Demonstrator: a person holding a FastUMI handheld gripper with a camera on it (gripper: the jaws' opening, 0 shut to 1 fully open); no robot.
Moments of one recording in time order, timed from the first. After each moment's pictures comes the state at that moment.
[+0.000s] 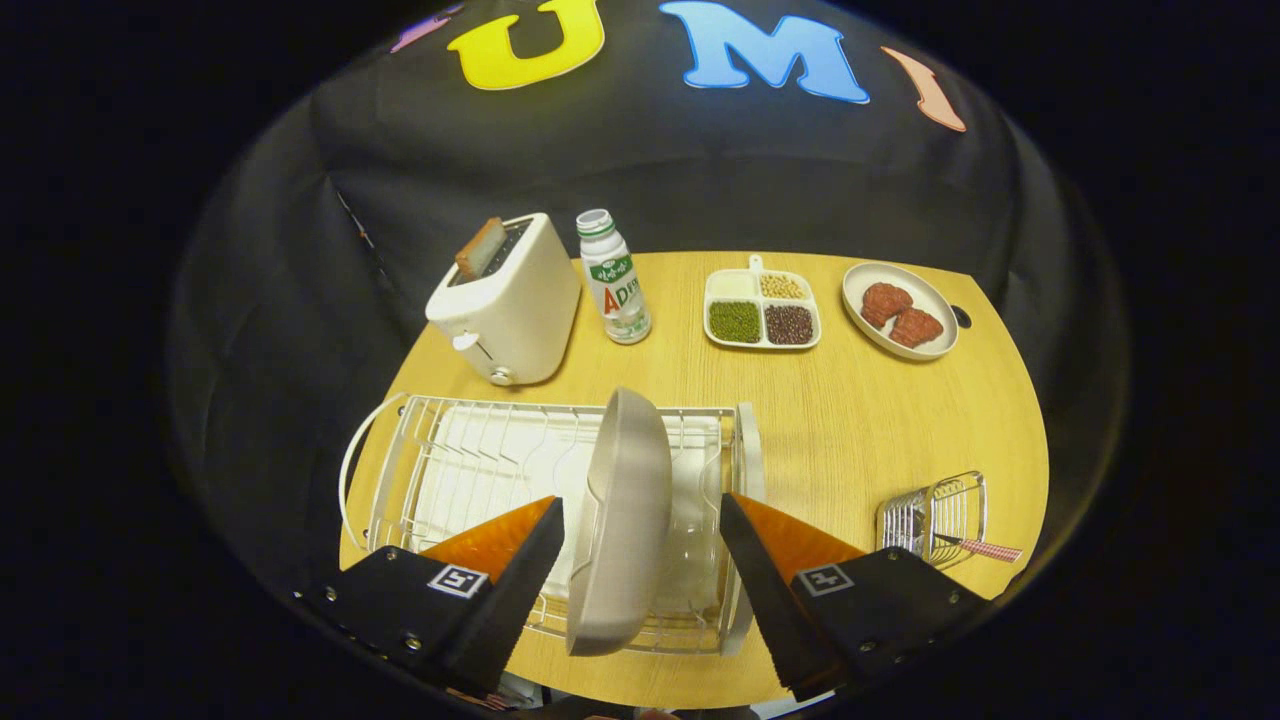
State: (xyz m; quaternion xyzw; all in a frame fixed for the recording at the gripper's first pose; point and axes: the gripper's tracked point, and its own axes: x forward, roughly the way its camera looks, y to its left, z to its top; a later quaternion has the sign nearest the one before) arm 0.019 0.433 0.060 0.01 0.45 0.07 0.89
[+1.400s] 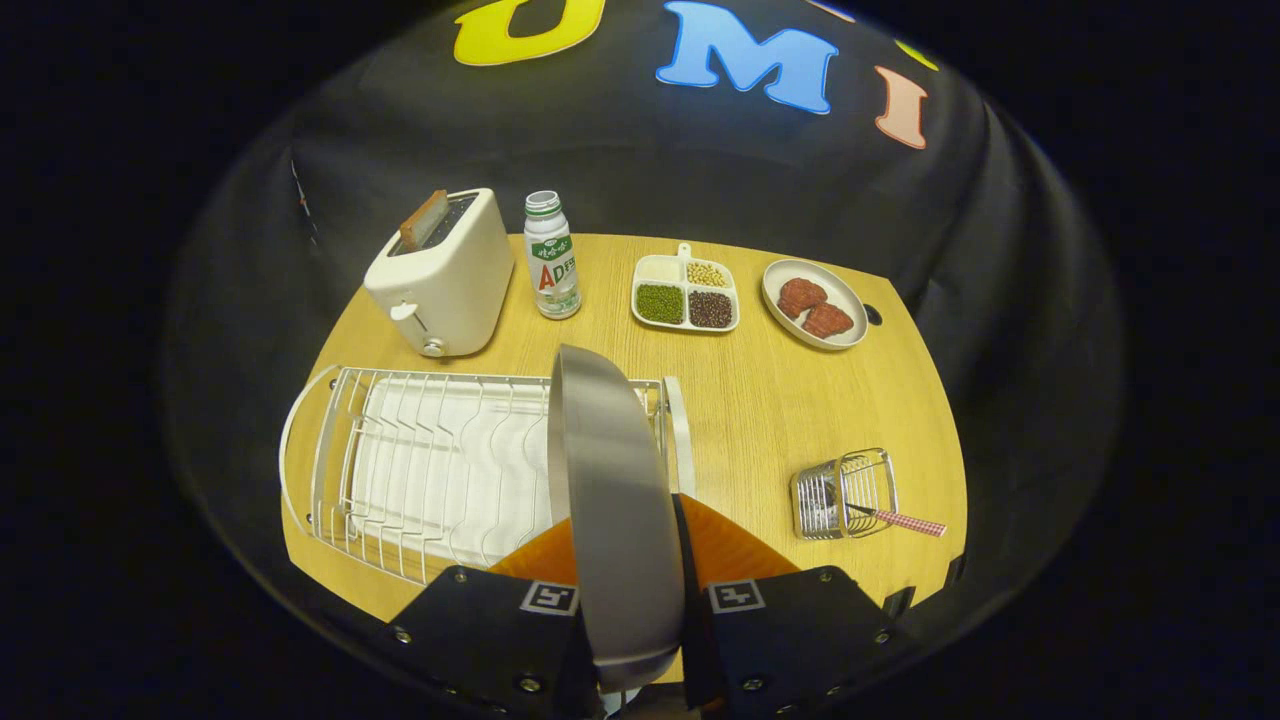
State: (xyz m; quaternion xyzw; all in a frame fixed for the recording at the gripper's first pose) arm -0.019 0.405 0.088 -0.04 0.46 -0.02 0.89
